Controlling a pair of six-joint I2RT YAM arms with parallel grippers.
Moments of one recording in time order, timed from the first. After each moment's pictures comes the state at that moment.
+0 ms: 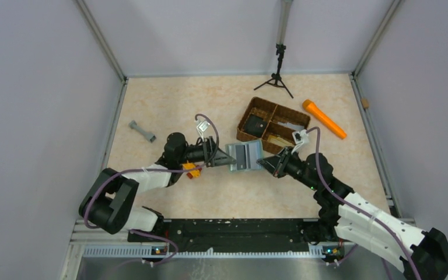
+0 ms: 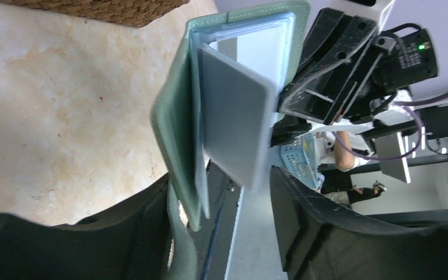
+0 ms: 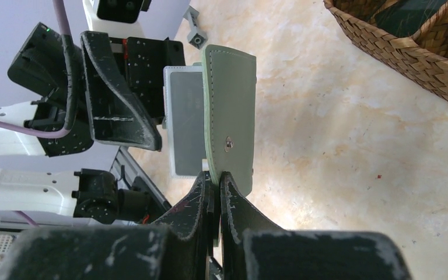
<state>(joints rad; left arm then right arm) -0.47 1.38 0.45 0.78 0.90 -0.98 0.72 0.69 0.33 0.21 -0.12 0.79</state>
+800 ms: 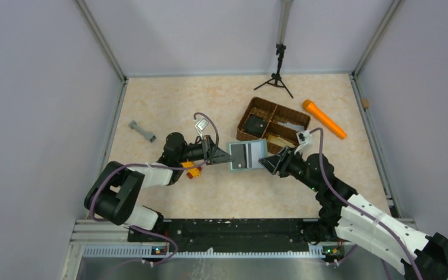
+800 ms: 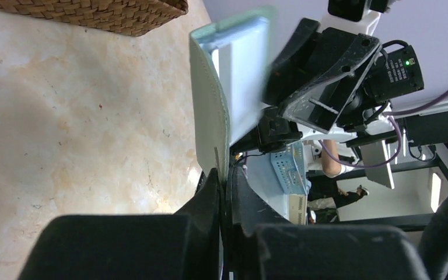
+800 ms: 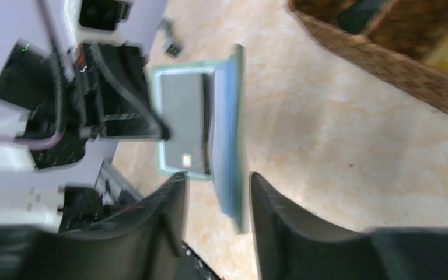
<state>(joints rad) -0.44 1.45 0.43 0.95 0.93 -1.07 0.72 0.65 0.33 0.15 -0.07 0.82</state>
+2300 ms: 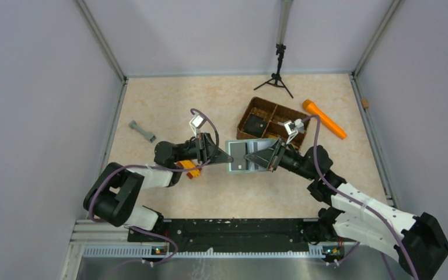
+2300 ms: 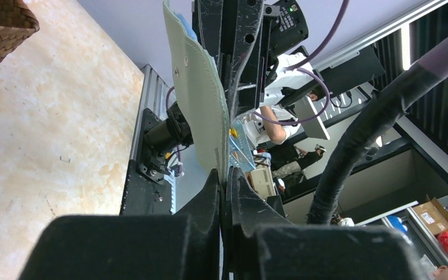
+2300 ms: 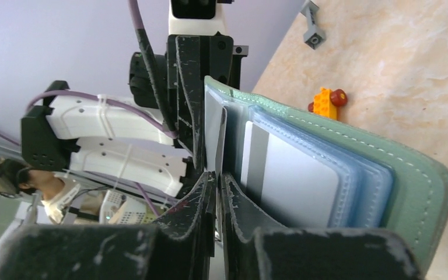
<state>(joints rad) -0.45 1.44 0.41 1.50 1.06 -1.47 0.72 0.86 0.42 0.50 -0.36 0.98</state>
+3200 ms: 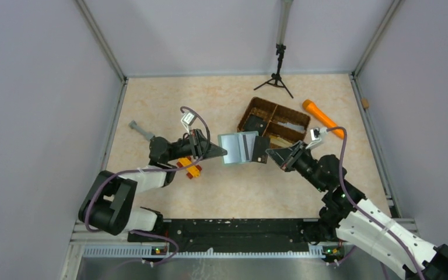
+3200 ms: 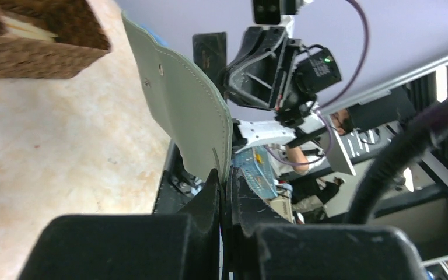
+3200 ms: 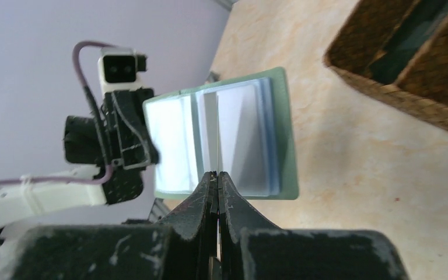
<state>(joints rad) -0.36 1.38 0.40 1.36 1.03 -1.39 0.72 0.55 0.39 0.14 -0.01 0.93</state>
